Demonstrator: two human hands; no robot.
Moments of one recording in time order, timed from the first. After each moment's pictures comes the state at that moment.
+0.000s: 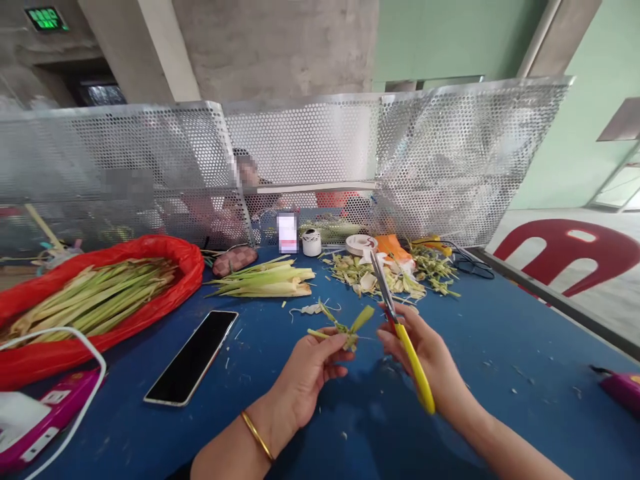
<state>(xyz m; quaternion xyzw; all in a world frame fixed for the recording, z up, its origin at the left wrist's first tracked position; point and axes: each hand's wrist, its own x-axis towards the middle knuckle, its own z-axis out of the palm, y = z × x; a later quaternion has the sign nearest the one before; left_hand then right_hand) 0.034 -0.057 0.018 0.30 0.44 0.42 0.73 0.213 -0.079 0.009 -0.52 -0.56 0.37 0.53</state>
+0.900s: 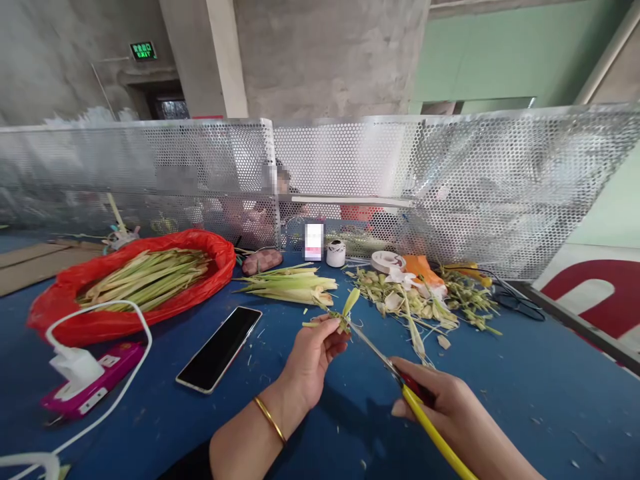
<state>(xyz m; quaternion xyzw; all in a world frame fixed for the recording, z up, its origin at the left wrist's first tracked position) 0.014 -0.037 0.023 0.22 0.39 0.58 0.68 0.220 -0.084 0.008 -0.56 -0.74 0.28 0.24</state>
